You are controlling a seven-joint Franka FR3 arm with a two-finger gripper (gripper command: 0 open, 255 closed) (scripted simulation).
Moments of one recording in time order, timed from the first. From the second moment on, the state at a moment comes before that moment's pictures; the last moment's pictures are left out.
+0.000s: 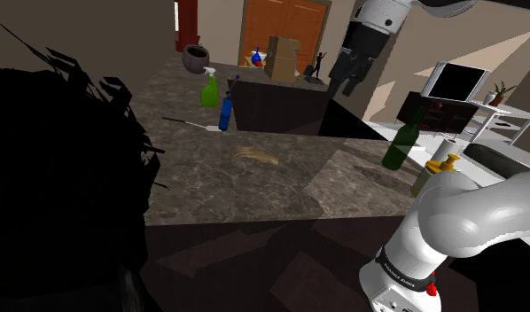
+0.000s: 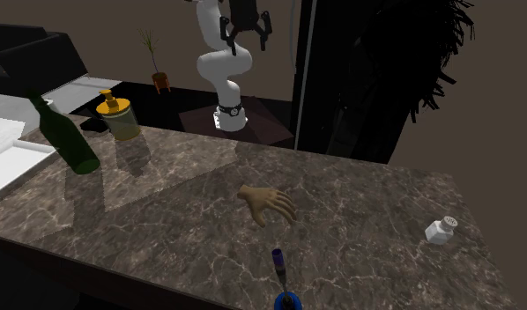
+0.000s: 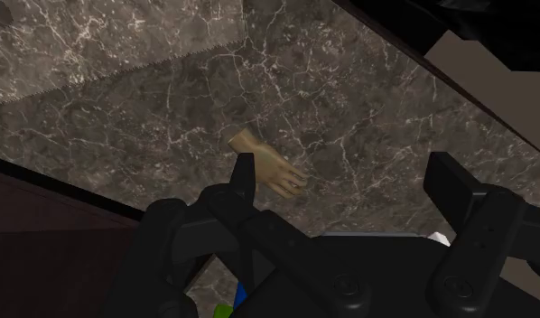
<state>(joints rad) 0.00 -0.82 -0.06 -2.30 -0.01 1.66 0.08</state>
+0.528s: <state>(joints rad) 0.00 -0.63 -0.10 -2.30 -0.02 1.79 0.05</state>
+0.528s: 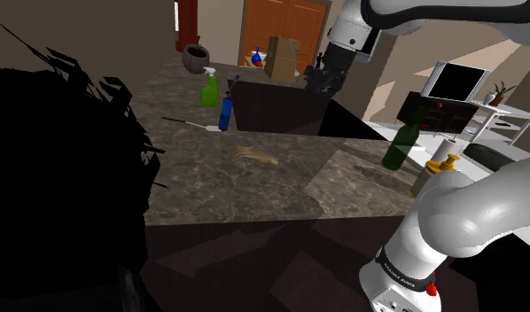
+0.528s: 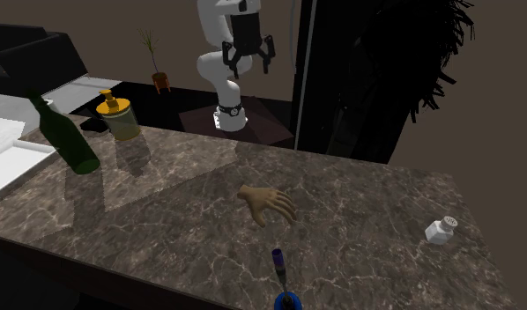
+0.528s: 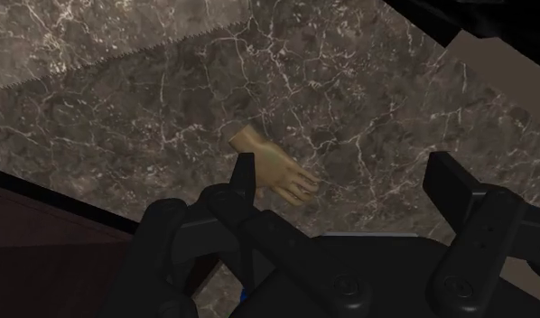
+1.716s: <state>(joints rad) -0.01 0.08 -0.19 -1.97 0.06 2.02 -0.08</state>
